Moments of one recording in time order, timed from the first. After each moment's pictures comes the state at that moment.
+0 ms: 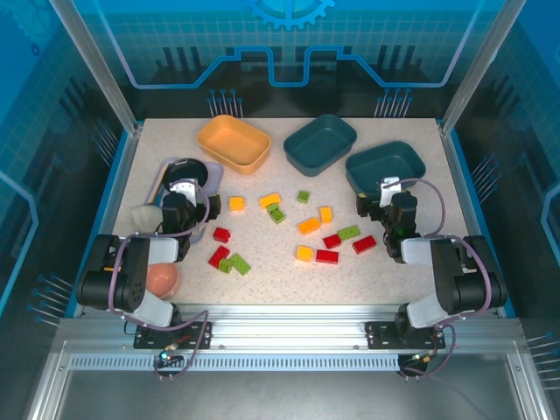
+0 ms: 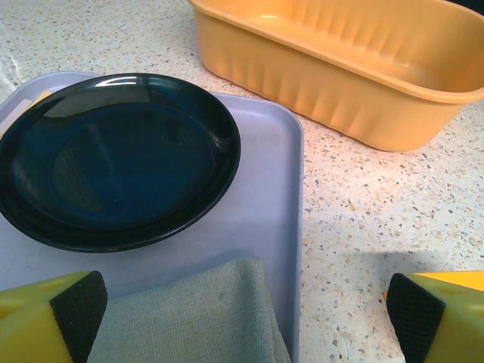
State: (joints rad) left arm -0.02 1.51 0.42 0.66 -0.02 -0.11; right arm 0.07 1.50 0.41 0.69 0.04 -0.05
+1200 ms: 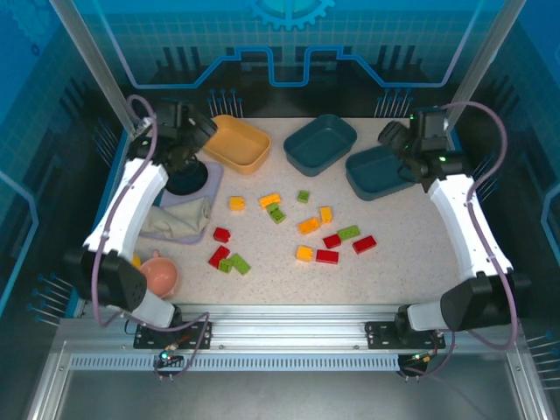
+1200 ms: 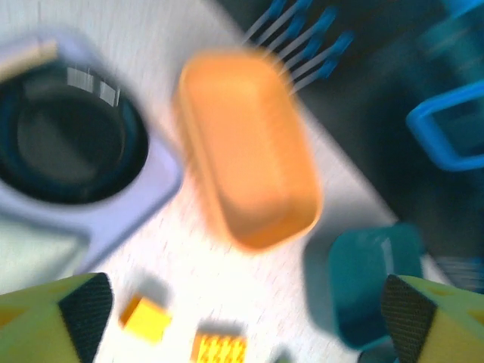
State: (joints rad) left arm -0.13 1.59 1.59 -0.81 -0.10 -0.98; right arm 0.10 1.42 1.46 -0.76 0.14 0.69
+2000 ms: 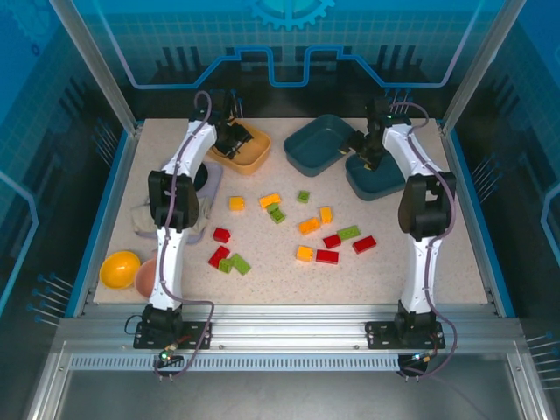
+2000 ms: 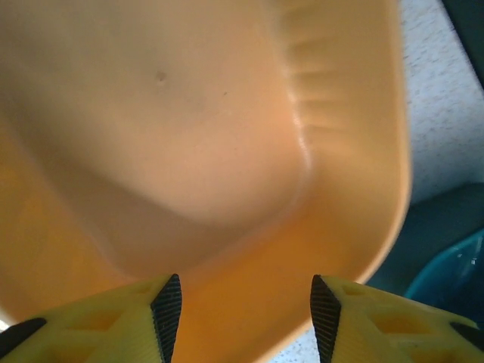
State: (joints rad) left arm -0.13 2.49 2.39 -0.99 0.22 -0.92; right arm 0.10 2.24 2.05 -0.99 -0.18 0.64
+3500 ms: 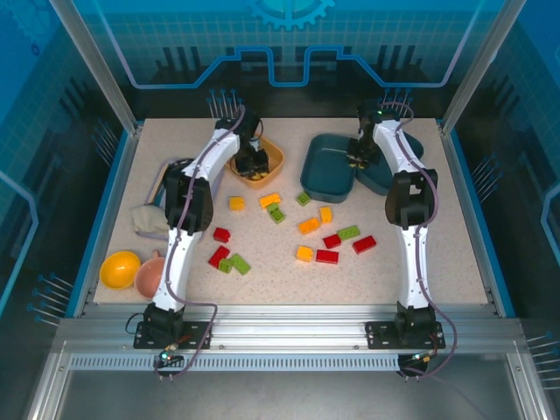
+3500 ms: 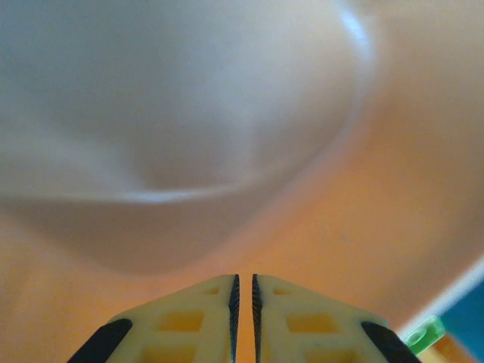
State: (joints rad) left arm -0.28 2.50 2.31 -1.20 0.29 -0.51; right arm 0.11 2.48 2.37 -1.25 -0.08 0.40
